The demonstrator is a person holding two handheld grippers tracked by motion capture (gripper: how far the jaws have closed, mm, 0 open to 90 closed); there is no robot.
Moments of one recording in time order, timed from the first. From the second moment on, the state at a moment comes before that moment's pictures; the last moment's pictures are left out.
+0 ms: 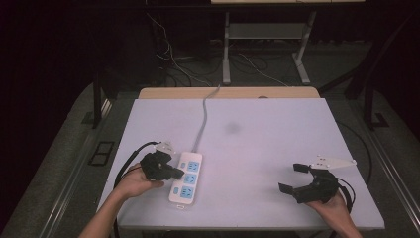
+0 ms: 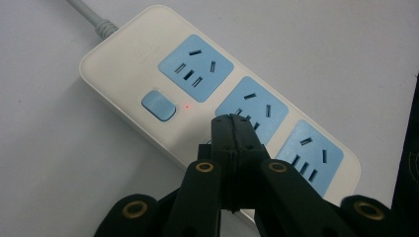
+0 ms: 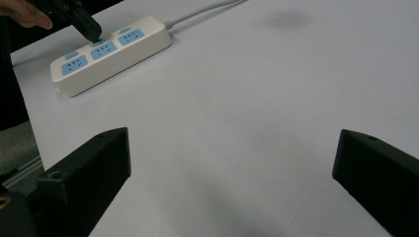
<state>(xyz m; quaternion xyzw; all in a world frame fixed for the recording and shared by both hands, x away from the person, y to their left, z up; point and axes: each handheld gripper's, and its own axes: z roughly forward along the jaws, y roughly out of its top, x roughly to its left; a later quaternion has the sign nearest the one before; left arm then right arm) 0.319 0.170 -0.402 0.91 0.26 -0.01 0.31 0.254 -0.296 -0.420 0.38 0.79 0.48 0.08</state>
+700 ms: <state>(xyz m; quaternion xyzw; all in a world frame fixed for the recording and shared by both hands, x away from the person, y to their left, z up) 0.327 0.163 -0.376 0.92 0.24 0.00 0.32 0.254 -0.298 -0.419 0.38 0.78 0.49 0.08</state>
